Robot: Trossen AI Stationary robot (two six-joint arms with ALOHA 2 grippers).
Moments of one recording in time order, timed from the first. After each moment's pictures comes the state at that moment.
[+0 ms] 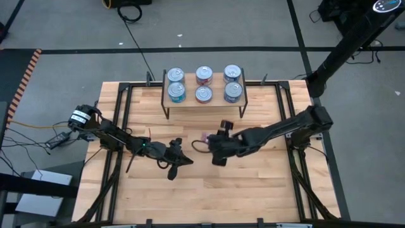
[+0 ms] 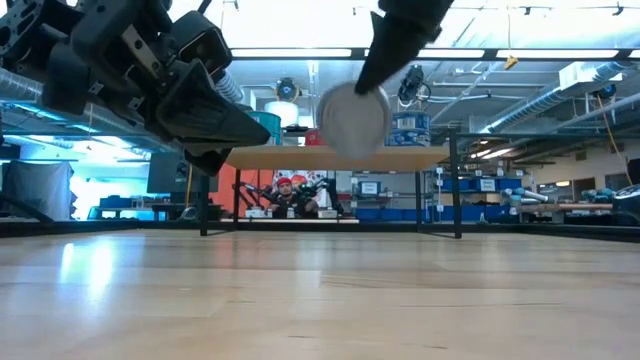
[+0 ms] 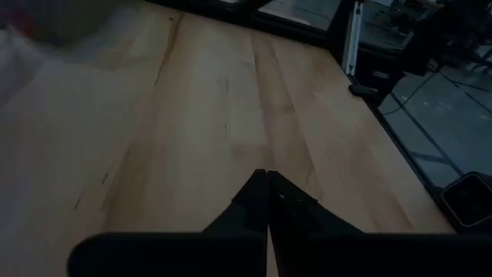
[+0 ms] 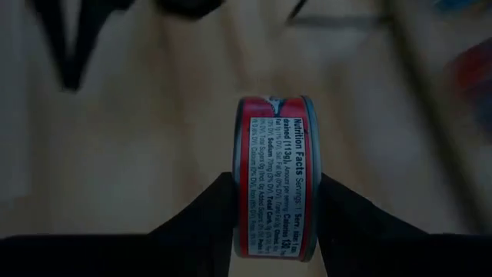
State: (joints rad) left arm -0.30 1.56 0.45 0.79 -0.11 -0.35; right arm 0.26 1.74 1.42 -0.77 0.52 0.30
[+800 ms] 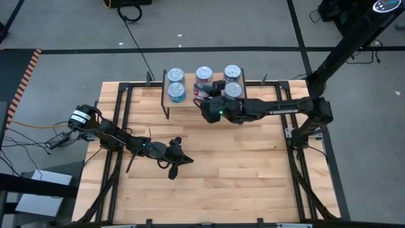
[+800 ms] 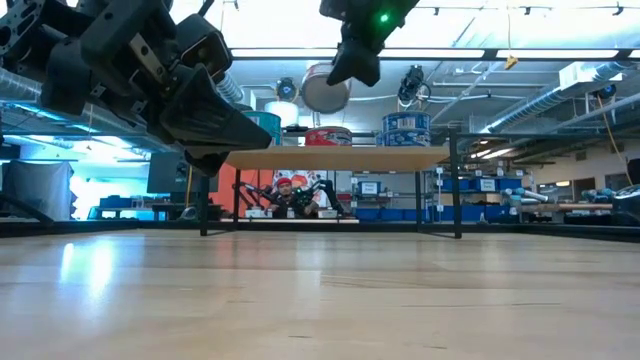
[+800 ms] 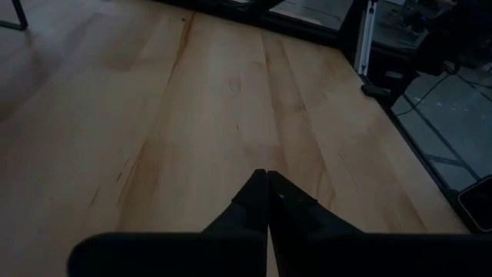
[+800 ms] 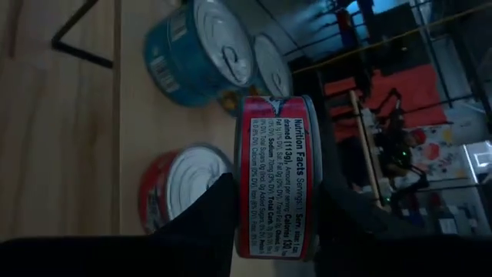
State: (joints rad) left arm -0.30 1.56 0.45 0.78 -0.15 -0.34; right arm -0.06 1.67 1.43 -0.33 0.76 -0.68
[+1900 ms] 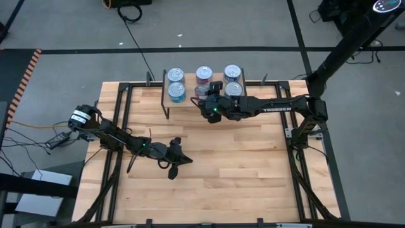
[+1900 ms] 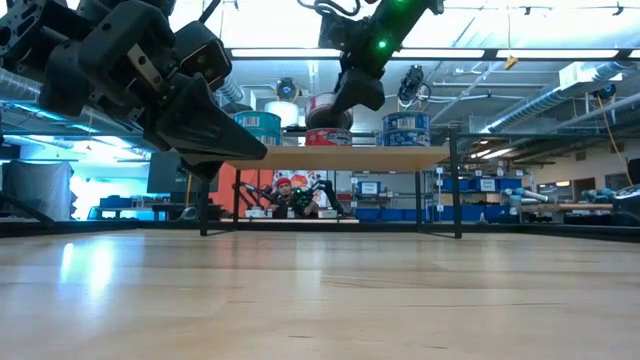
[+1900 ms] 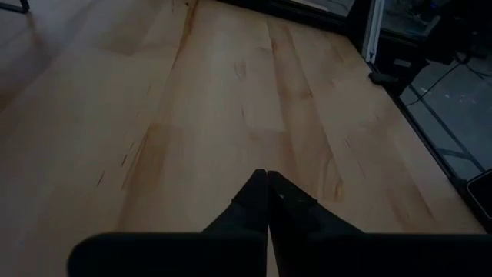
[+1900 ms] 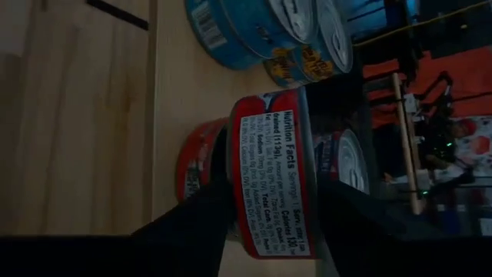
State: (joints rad) left arm -0.30 1.56 0.45 0.74 -0.15 -0.35; right arm -0.13 1.73 1.43 -0.41 0.66 -0.63
